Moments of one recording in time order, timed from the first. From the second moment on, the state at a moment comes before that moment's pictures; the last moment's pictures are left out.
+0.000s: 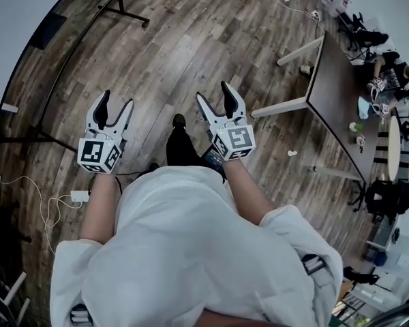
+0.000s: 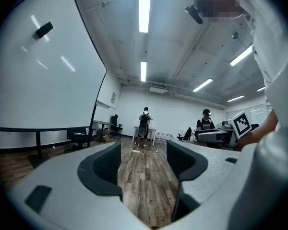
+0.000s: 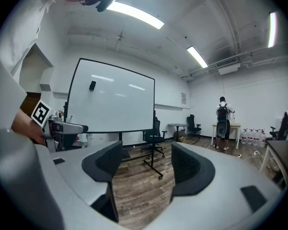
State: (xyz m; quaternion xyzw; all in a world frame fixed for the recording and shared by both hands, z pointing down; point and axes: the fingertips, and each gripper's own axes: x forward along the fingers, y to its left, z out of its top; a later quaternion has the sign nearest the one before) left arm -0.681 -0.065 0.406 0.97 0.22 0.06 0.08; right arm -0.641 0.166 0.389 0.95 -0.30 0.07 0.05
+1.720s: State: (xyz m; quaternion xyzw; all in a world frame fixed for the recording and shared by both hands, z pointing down) left arm -0.113 -0.043 0.440 0.99 0.13 0.05 0.10; right arm -0.059 0.189 0.443 0.92 -0.38 0.10 0.02
